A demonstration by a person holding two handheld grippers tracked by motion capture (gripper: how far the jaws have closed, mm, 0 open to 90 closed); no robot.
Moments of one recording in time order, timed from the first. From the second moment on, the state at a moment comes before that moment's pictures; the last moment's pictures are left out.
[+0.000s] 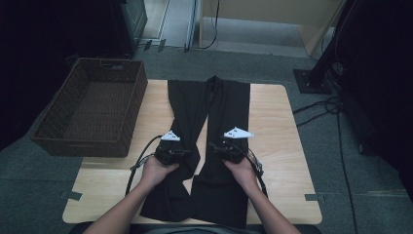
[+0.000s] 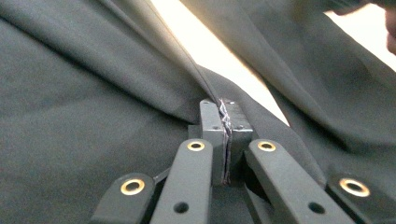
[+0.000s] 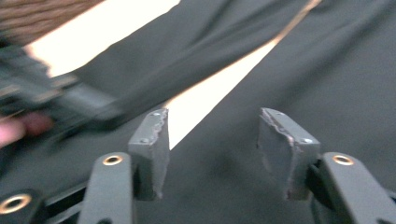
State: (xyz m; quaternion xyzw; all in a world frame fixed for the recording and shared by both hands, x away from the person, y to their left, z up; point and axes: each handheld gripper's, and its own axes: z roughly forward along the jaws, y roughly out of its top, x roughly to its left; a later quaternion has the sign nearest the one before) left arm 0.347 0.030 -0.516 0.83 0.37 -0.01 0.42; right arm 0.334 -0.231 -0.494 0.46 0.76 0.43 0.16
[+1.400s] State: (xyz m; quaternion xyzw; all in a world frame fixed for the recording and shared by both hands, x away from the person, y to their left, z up) left arm 0.359 0.057 -0.484 0.81 0.42 0.02 0.42; right arm 0.338 -0.230 -0.515 0.43 0.81 0.38 0.13
